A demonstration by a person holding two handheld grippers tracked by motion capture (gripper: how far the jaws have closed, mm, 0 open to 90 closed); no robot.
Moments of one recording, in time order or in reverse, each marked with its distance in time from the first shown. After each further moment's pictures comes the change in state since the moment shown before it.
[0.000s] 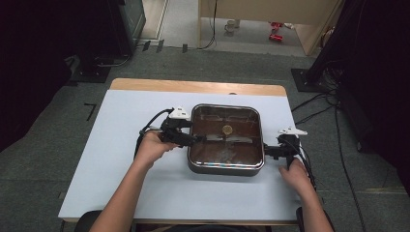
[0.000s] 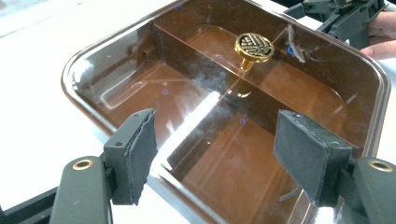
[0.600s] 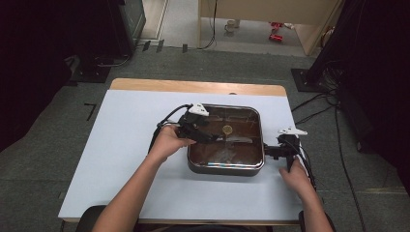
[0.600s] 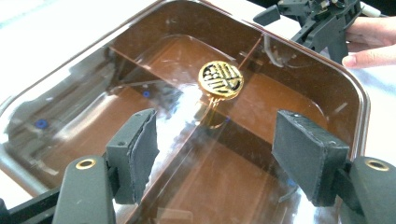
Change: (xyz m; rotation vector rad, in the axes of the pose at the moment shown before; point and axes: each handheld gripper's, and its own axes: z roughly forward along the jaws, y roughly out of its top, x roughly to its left) left arm -0.015 0.032 0.033 0.048 -0.078 0.050; right arm 0.000 0.000 0.000 0.000 0.001 0.001
